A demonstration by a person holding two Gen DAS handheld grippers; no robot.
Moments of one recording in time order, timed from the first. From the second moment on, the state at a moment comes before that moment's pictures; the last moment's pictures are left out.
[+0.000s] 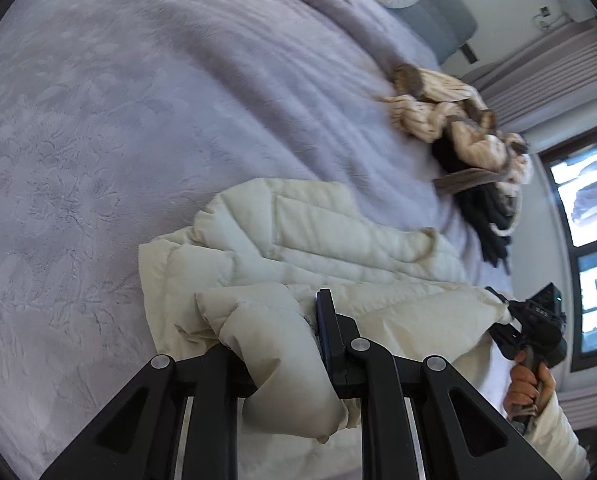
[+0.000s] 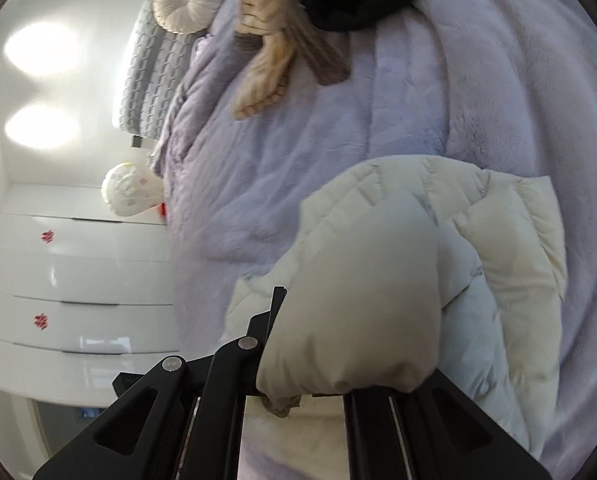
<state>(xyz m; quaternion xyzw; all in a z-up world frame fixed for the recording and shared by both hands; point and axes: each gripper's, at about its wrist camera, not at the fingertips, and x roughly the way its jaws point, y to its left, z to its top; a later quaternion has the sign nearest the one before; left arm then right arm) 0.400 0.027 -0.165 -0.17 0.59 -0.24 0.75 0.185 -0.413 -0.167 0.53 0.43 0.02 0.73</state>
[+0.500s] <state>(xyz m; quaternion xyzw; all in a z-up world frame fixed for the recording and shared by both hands) 0.383 0.030 -0.096 -0.07 0.52 -0.19 0.83 0.190 -0.417 -0.139 0.52 0.43 0.01 0.74</state>
